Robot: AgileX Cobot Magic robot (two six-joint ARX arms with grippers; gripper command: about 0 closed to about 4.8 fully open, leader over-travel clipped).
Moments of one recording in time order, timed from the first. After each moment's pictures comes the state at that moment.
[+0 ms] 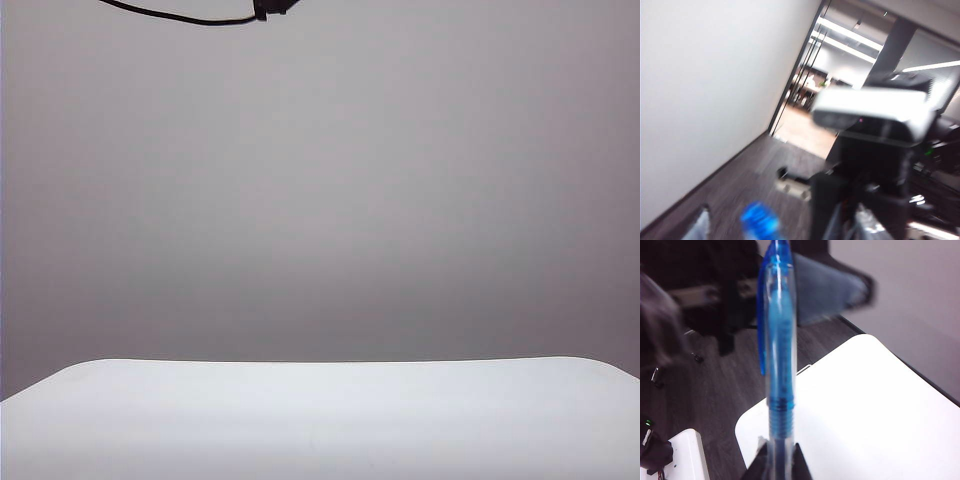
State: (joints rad) left arm -0.49 1.54 1.13 0.78 0.90 -0.61; right arm 0.43 1.22 1.26 -0.46 -0.70 0.03
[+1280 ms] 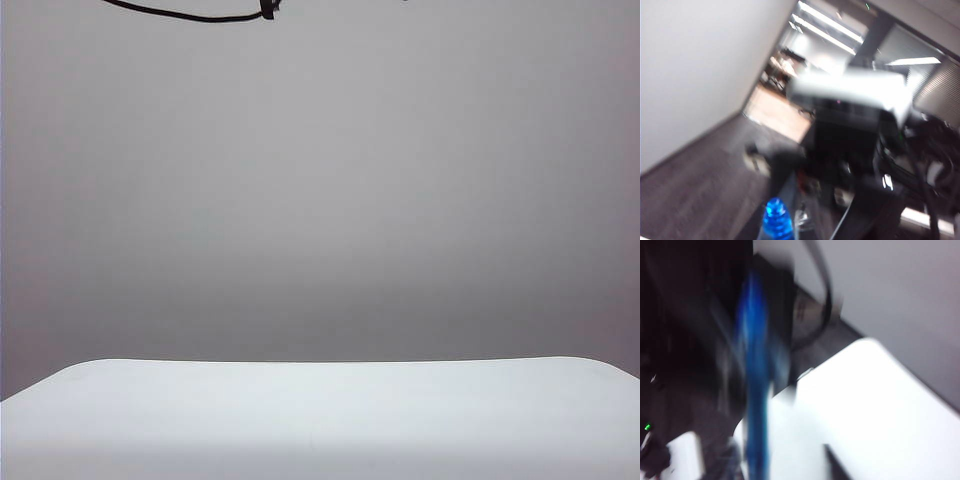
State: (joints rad) left arm -0.50 1.54 1.13 0.74 1.00 -0.69; right arm 0.43 1.22 1.26 -0.43 -0.71 0.02
